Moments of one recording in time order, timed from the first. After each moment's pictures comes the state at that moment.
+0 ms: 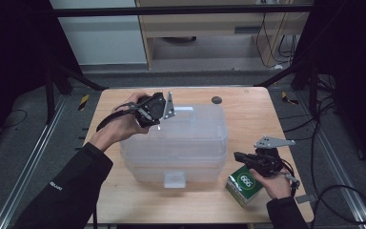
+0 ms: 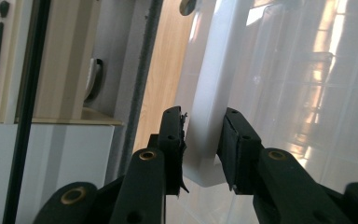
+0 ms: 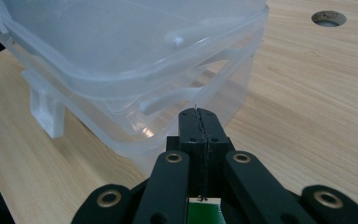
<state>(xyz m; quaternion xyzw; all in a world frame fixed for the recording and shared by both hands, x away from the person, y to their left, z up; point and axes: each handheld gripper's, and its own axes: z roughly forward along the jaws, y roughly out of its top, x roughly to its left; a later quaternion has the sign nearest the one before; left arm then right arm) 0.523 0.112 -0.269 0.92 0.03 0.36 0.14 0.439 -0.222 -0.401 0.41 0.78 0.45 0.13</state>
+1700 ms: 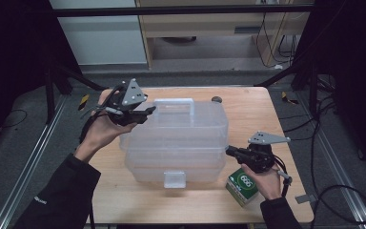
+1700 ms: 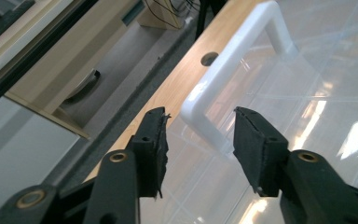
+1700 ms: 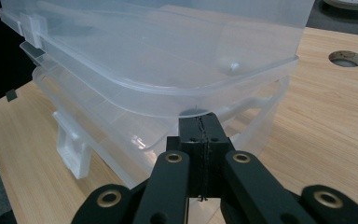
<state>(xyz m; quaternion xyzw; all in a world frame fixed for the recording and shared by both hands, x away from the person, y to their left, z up) 0.507 0.178 -0.255 0.85 0.21 0.32 0.35 0.443 -0.200 -0.387 0.39 0.76 0.50 0.14</state>
